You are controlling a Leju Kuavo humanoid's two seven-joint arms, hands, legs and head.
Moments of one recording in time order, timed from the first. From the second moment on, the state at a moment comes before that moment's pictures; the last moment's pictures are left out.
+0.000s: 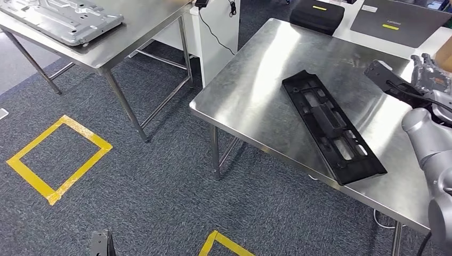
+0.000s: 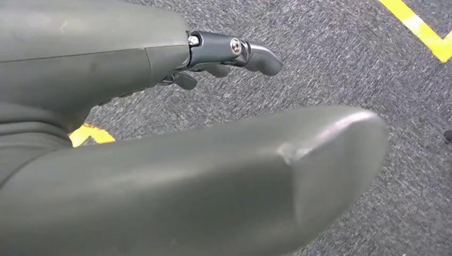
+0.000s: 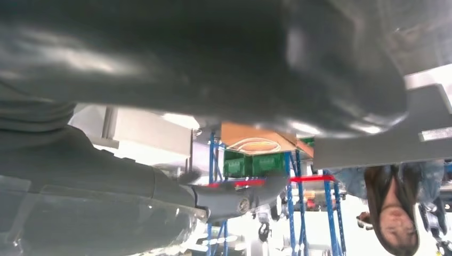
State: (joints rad) left arm -0.13 -0.10 0.47 -0.22 -0.15 0.44 -0.54; right arm -1.14 -0.42 0.34 -0.38 1.13 -0.09 0.05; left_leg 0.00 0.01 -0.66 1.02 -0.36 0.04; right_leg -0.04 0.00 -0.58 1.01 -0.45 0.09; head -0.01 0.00
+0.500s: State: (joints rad) left arm -0.12 -0.10 0.47 -0.22 -0.15 0.44 -0.54; right arm -1.13 -0.41 0.34 -0.38 1.13 -0.10 0.05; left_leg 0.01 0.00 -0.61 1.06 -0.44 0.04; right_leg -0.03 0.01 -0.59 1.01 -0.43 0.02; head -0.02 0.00
